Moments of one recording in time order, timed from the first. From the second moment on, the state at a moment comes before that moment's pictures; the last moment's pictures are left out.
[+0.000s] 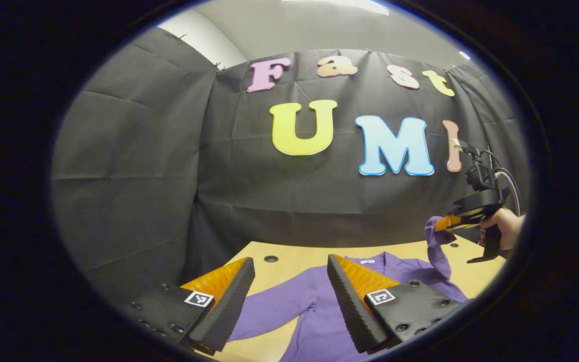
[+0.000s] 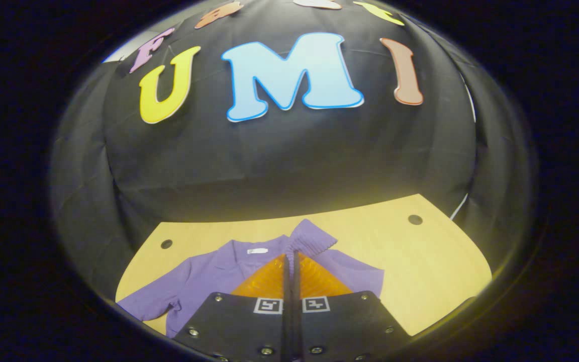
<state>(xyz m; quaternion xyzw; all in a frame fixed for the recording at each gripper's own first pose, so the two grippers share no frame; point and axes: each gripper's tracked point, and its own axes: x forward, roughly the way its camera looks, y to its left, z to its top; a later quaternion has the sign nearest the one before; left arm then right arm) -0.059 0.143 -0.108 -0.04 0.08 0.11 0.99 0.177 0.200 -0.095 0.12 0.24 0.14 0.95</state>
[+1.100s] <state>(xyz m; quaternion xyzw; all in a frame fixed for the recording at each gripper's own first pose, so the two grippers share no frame) -0.116 0.230 -0.152 -0.03 0.12 0.18 0.98 0.153 0.387 -0.214 -0.04 0.34 0.26 0.90</state>
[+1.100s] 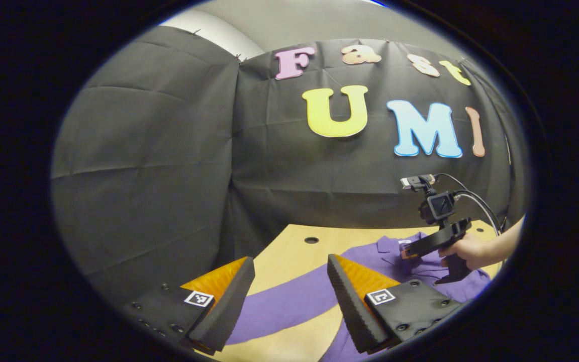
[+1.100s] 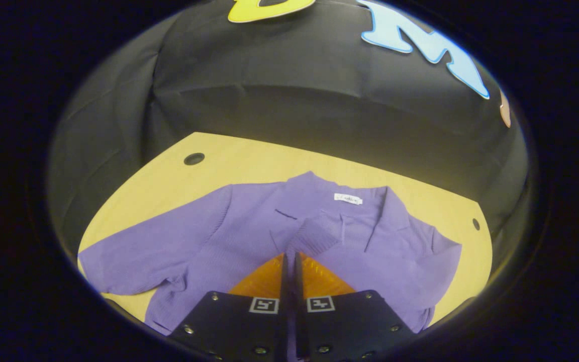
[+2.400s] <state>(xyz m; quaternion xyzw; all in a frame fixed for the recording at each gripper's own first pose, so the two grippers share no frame) -0.174 0.322 -0.282 -0.12 0.25 0.38 0.89 0.046 0.331 -0.064 -0.01 0.18 0.36 0.92</state>
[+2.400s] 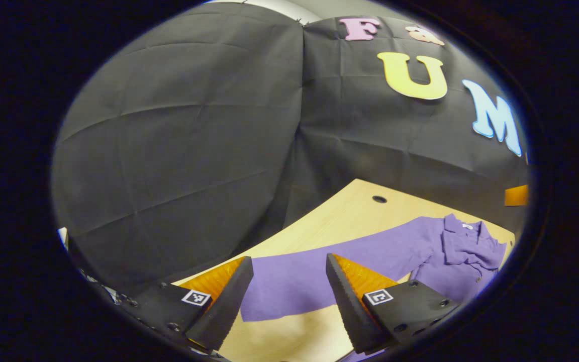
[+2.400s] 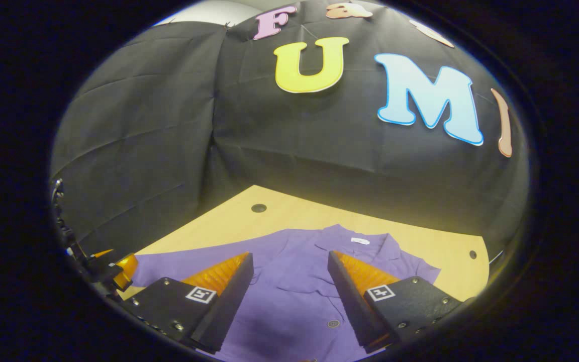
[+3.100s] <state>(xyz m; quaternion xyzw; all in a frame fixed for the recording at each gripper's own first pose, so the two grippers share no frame) -0.192 0.355 -0.376 -0.16 0.33 0.45 0.81 0.028 0.256 -0.065 0.00 0.18 0.32 0.93</state>
